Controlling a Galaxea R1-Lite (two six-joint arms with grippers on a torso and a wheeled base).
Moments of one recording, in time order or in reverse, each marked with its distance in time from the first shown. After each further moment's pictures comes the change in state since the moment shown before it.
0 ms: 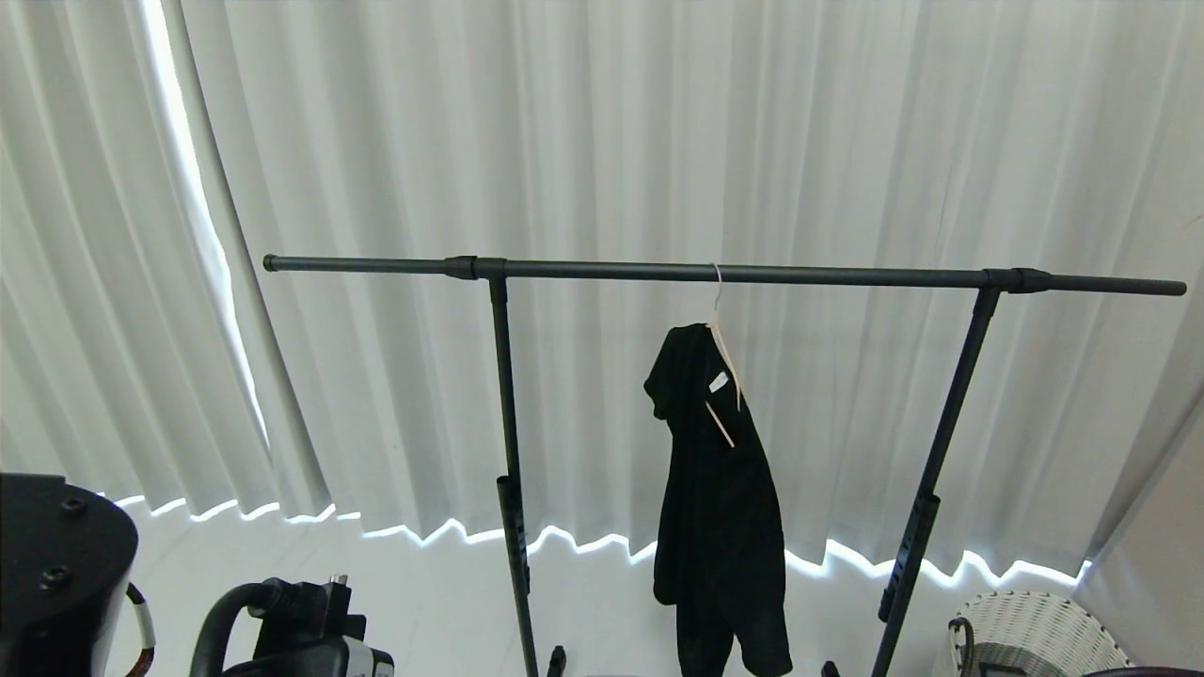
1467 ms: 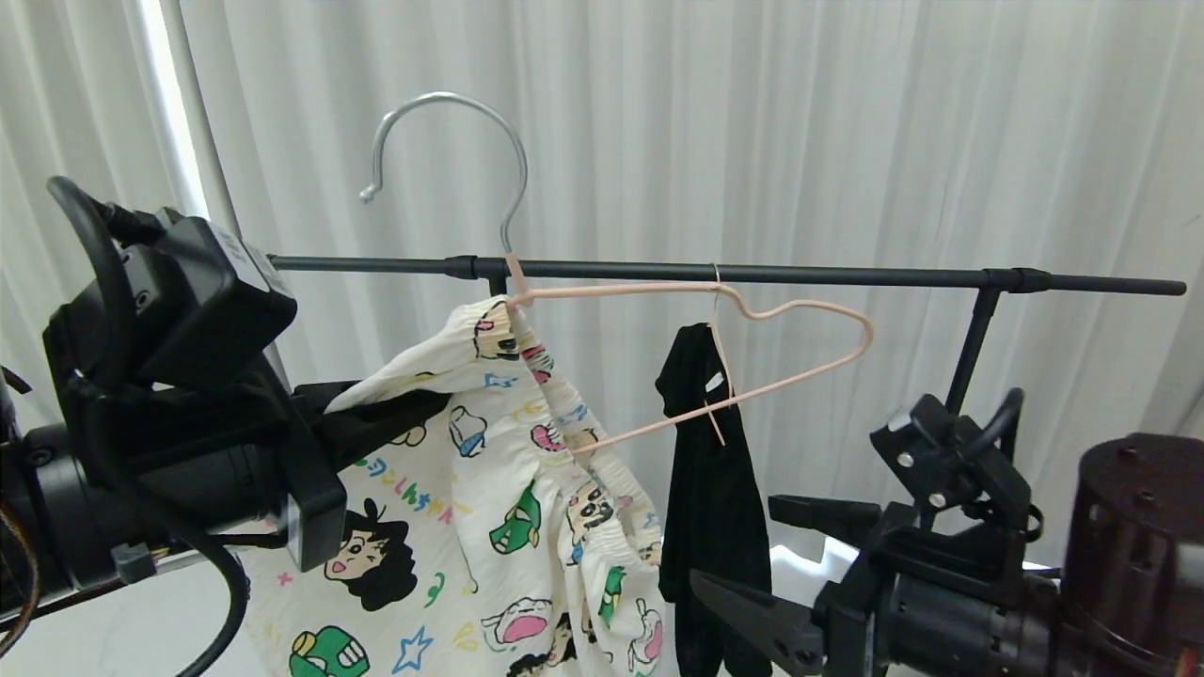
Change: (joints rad) left arm 0.331 0.035 -0.150 -0.274 0.150 -0.046; right arm -0.296 0.211 -0.177 -0.005 -0.046 0.367
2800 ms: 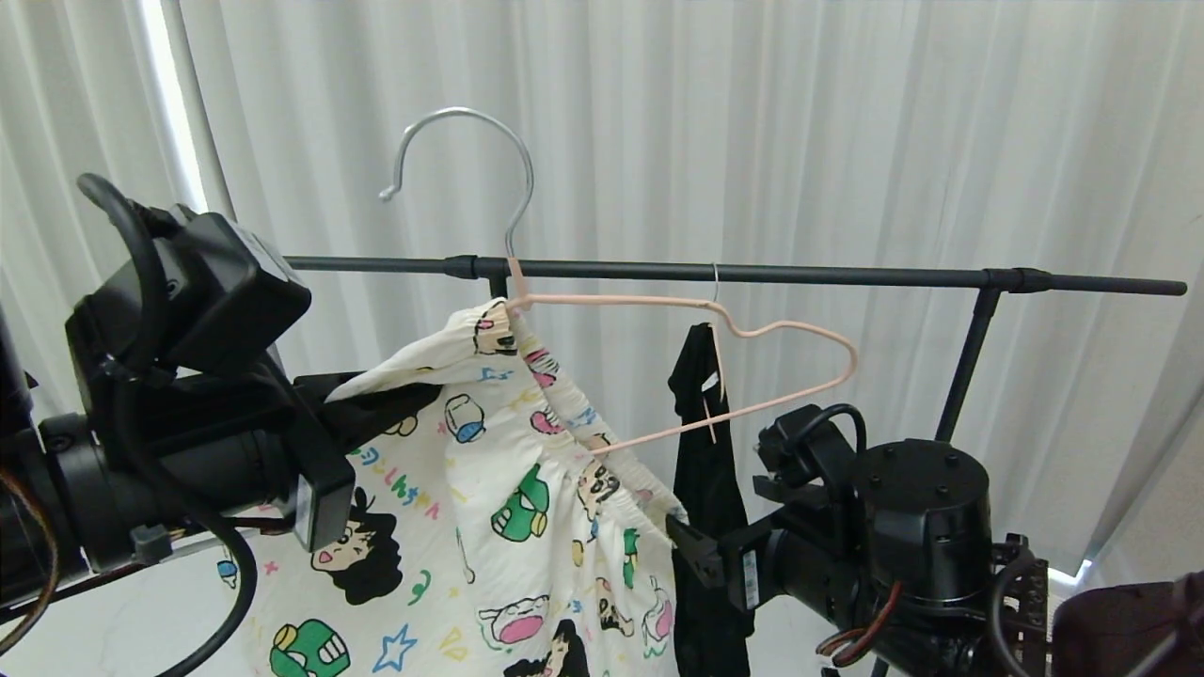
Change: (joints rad) left arm 0.021 0.016 -0.008 0.001 0.054 -0.002; right arm -0.079 0.297 -0.071 -0.129 -0.231 -0.074
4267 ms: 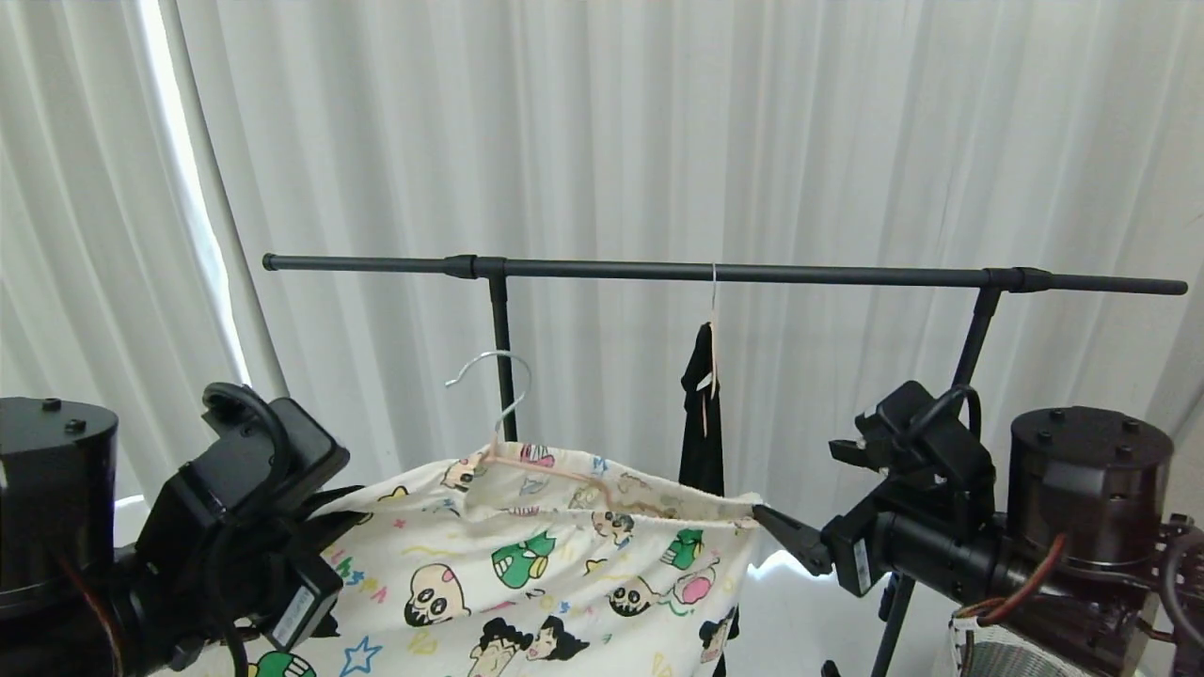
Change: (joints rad) left arm 0.067 0.001 0.245 -0.003 0.246 0.024; right arm -0.164 -0.203 0.129 0.019 0.161 -0.274
